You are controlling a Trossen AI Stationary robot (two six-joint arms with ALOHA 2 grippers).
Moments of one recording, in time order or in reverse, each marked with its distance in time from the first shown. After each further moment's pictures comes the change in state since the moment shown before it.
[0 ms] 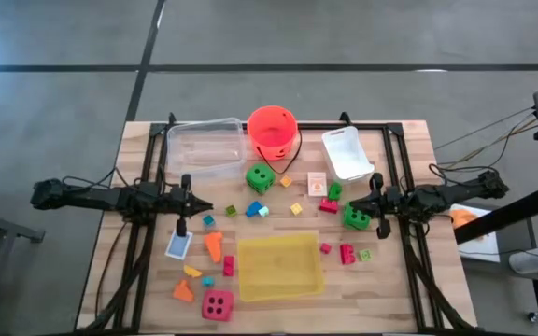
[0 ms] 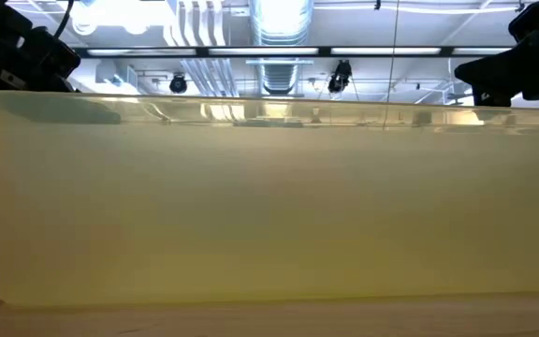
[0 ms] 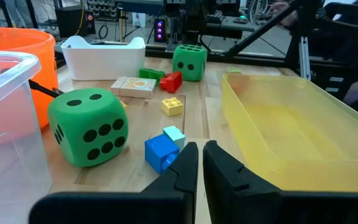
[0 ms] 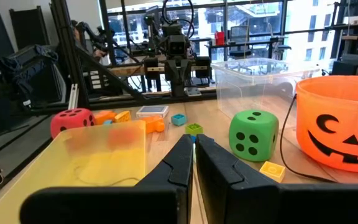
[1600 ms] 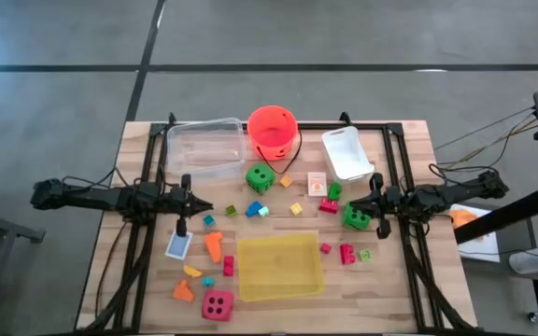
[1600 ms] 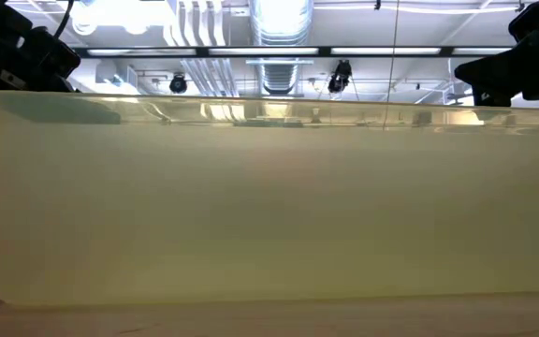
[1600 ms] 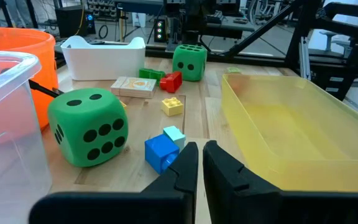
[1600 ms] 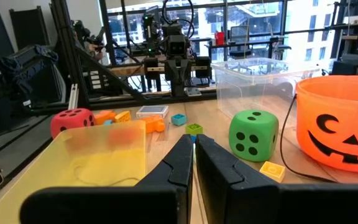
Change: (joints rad) left arm 0.000 0.000 0.000 0.000 0.000 0.000; right arm 0.000 0.000 0.000 0.000 0.000 0.002
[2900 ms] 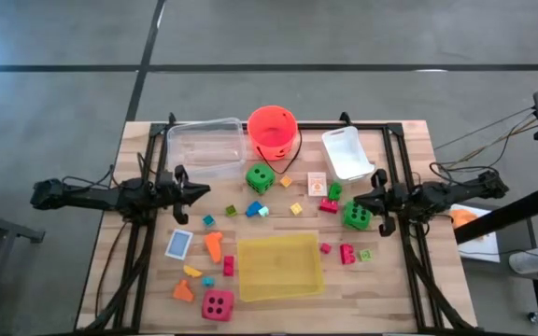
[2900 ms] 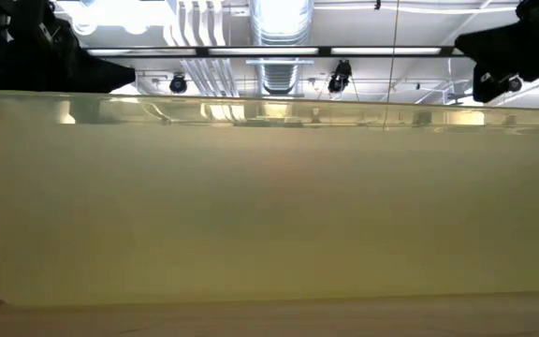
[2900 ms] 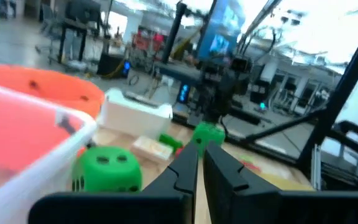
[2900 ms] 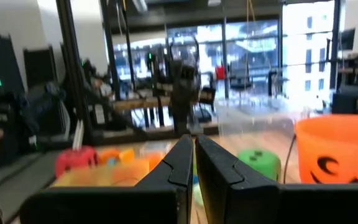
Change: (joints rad) left arm 0.002 0.000 0.007 0.260 -0.176 -0.203; right arm 0.000 -0.002 0.000 0.179 0.002 -0.044
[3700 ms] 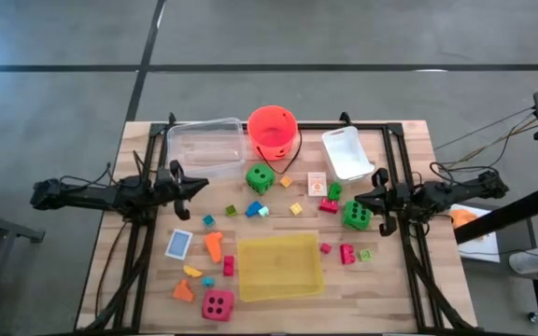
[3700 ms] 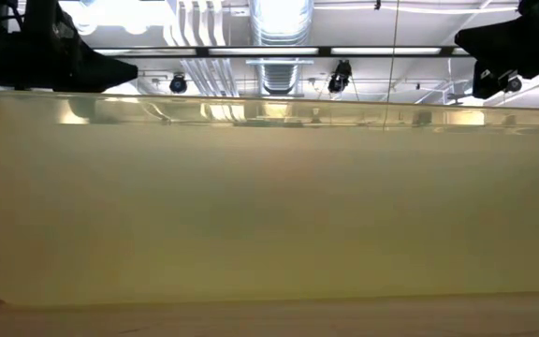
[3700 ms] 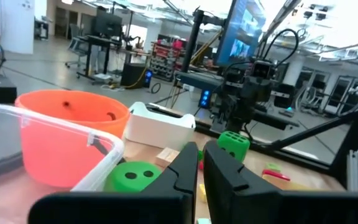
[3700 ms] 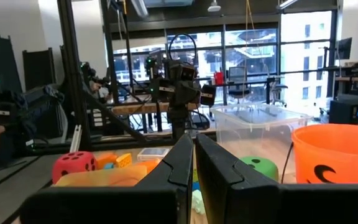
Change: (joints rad) left arm 0.002 0.001 0.056 -0.045 -0.097 0.077; right arm 0.000 0.004 0.000 0.008 0.002 -0.030
